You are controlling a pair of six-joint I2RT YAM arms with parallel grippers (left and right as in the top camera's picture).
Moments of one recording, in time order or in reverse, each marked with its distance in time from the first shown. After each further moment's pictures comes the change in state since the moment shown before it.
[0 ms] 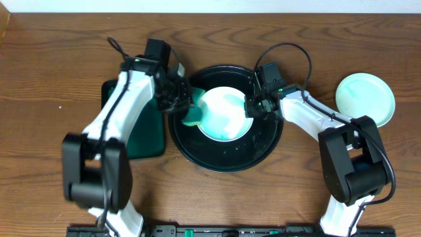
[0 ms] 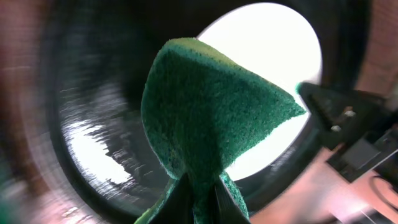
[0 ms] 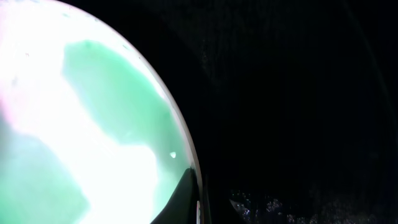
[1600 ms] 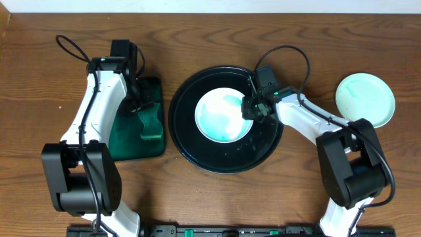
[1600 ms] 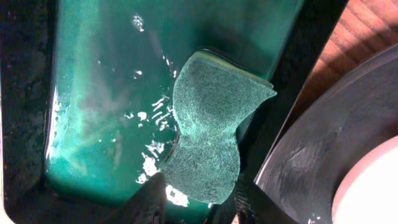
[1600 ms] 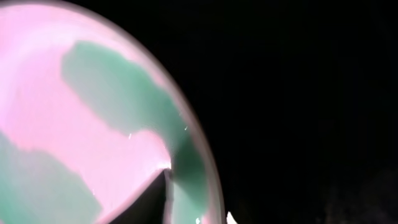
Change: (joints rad) left arm 0.176 -0.023 0.000 -0.103 -0.445 -0.002; right arm 0.040 -0.014 -0.014 -0.004 0.035 0.142
